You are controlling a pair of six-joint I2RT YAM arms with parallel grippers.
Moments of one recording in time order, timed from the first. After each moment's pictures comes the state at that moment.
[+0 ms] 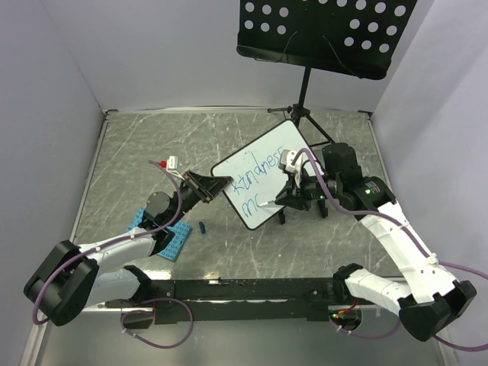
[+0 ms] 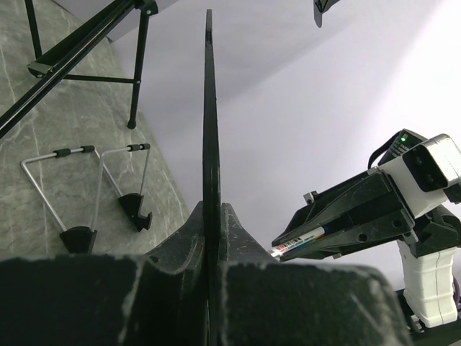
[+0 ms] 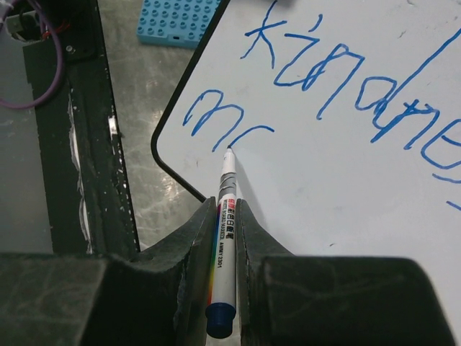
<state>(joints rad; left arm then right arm) -0.63 1.16 0.36 1.05 0.16 -1.17 0.46 1.03 1.14 -0.79 -0.74 -0.49</state>
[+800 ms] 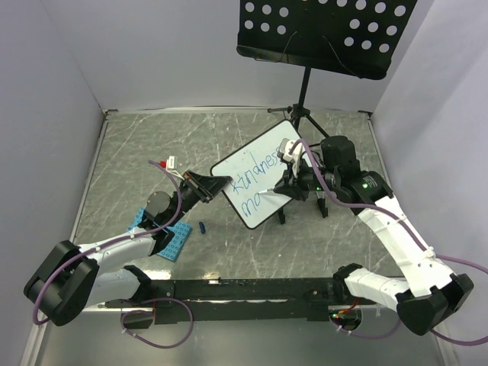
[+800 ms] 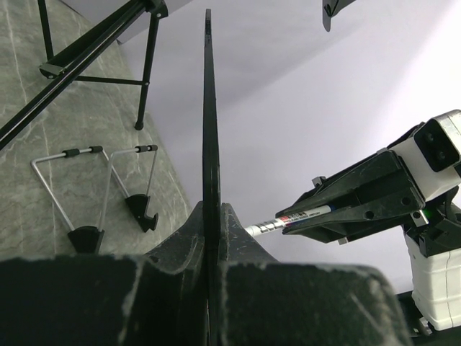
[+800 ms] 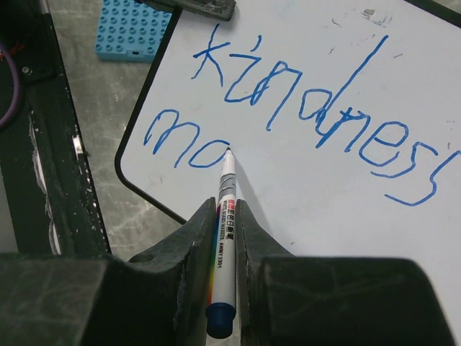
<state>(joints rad) -0.62 1.16 0.36 1.03 0.15 -1.16 0.46 1.07 1.18 -0.73 -0.65 -0.44</state>
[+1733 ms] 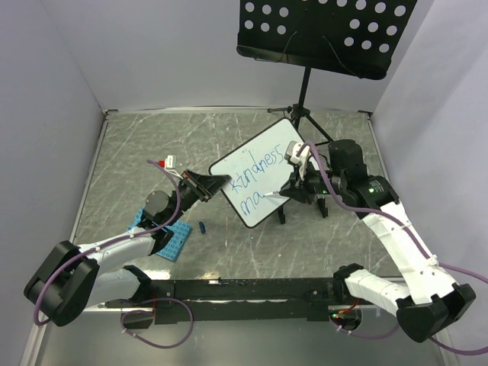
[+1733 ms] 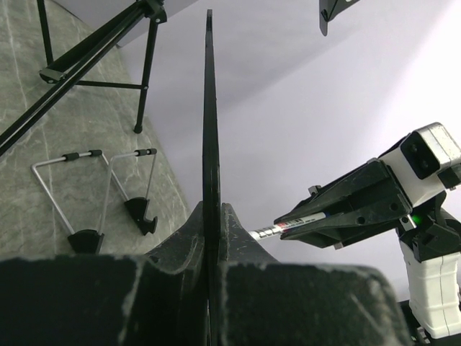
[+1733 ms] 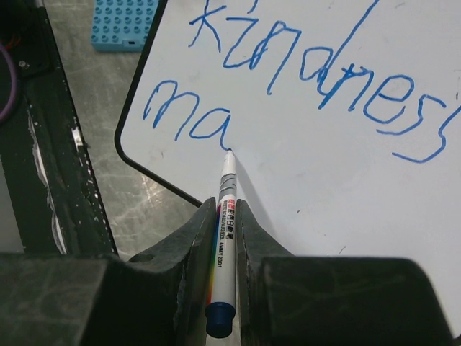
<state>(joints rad) -0.60 1.16 0.36 1.03 0.16 -1.17 0.40 1.02 1.14 -0.76 -0.67 -0.45</state>
